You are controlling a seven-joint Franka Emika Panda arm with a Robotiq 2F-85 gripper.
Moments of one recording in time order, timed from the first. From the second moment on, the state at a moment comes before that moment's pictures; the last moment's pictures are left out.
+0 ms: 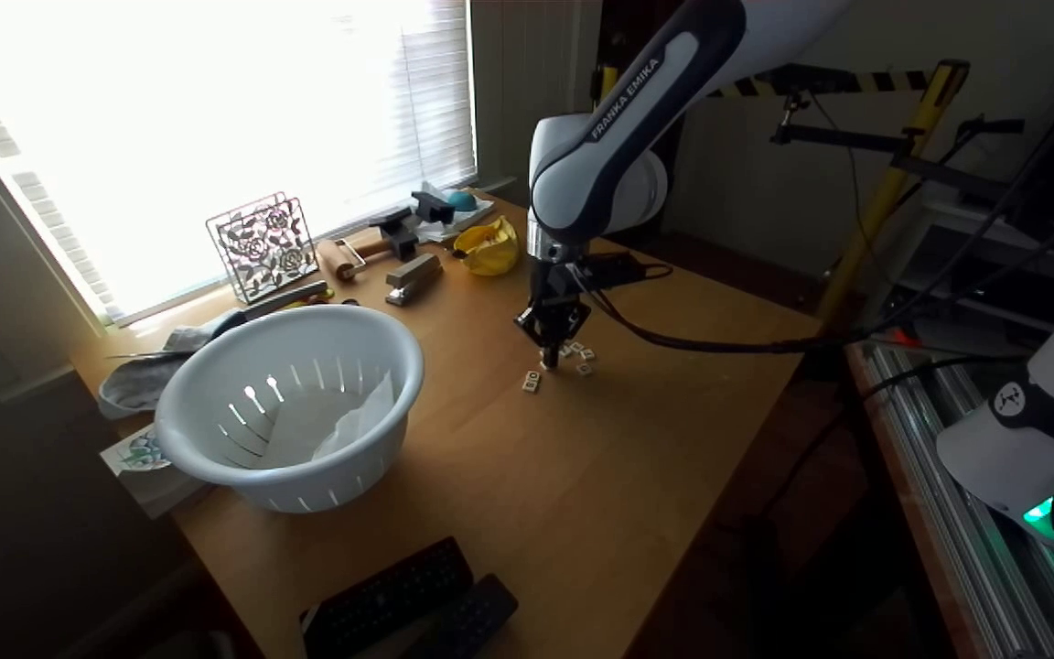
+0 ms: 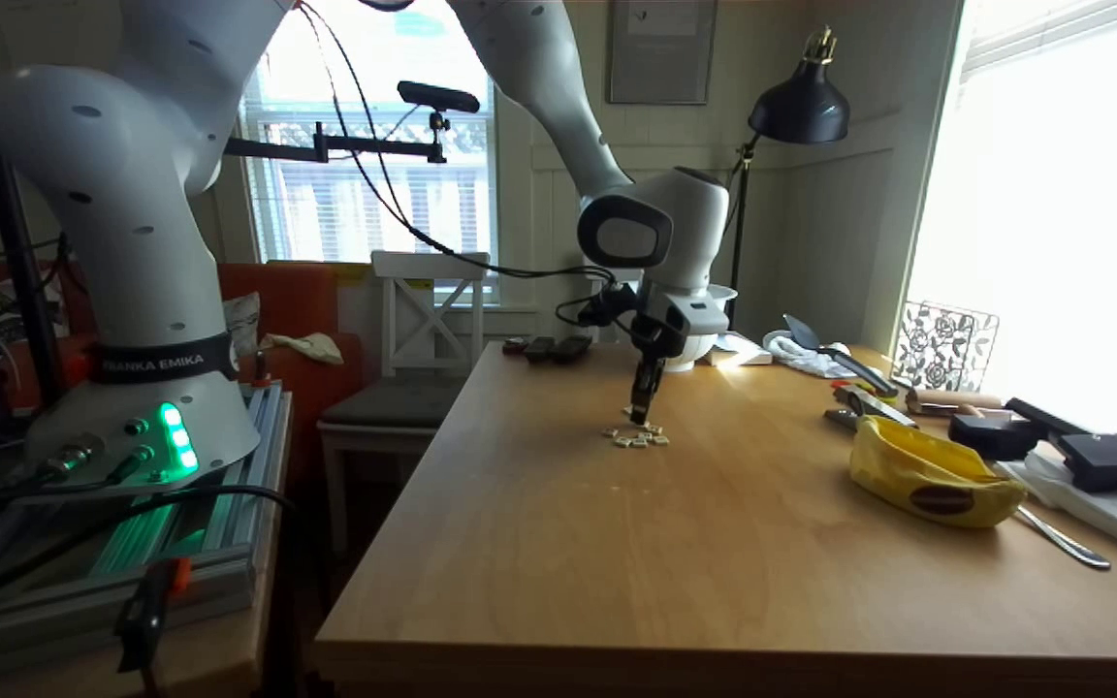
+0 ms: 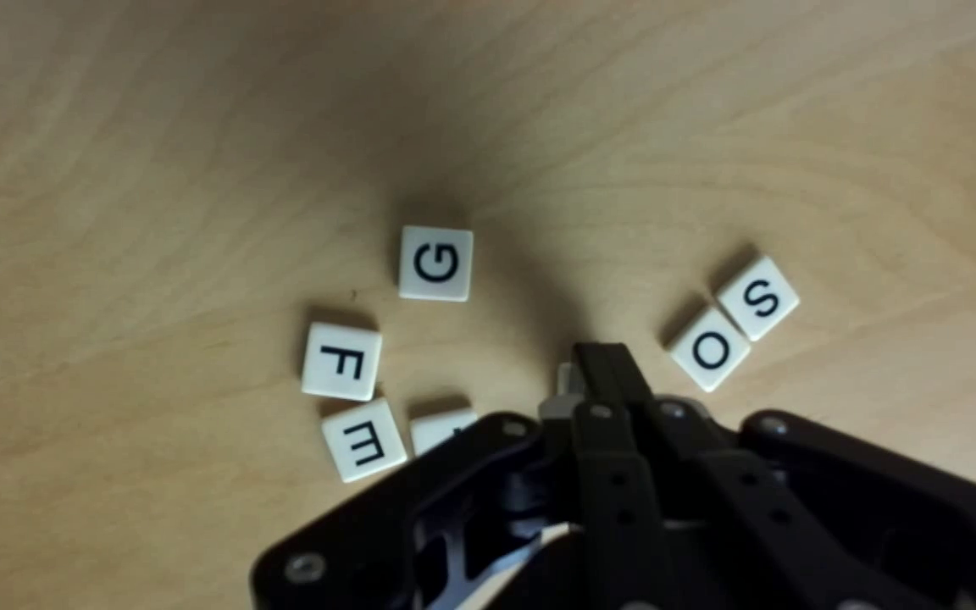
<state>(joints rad) -0.16 0.60 -0.03 -2.00 0.37 2.50 0.28</state>
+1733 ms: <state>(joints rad) -0.14 0.62 -0.04 -1.97 0.44 2.50 0.60</state>
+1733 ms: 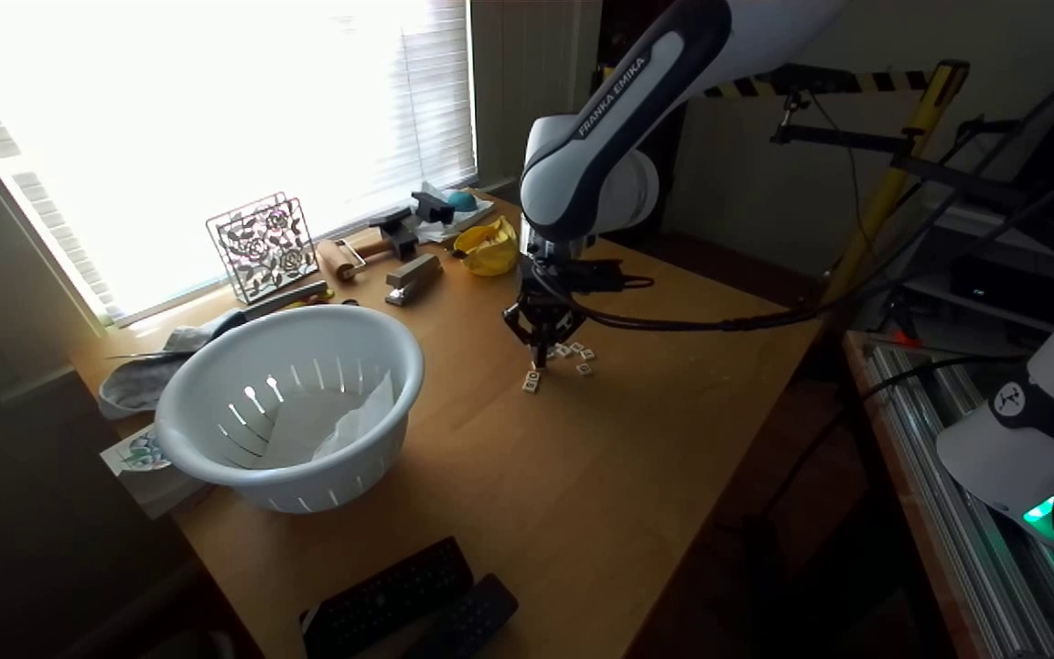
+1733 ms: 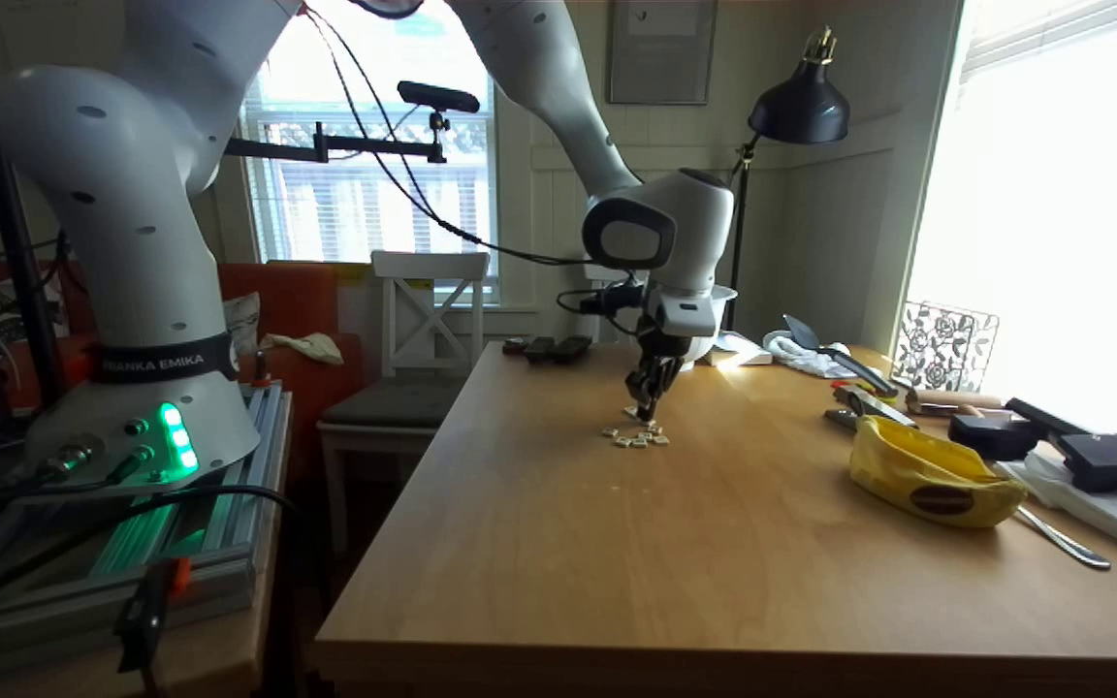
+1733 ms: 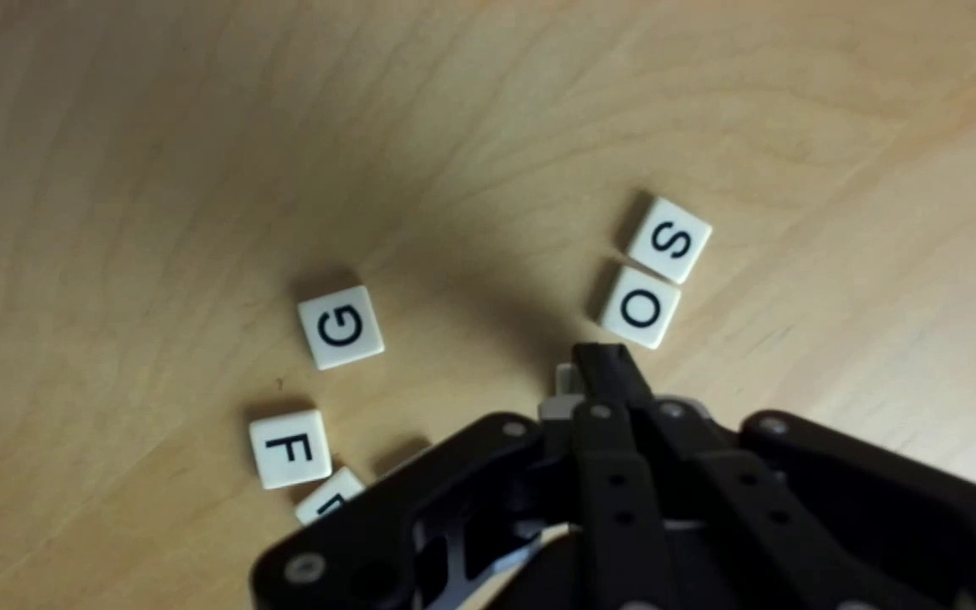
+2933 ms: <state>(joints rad) -0.13 0.66 -0.06 -1.90 0.47 2.41 0.86</state>
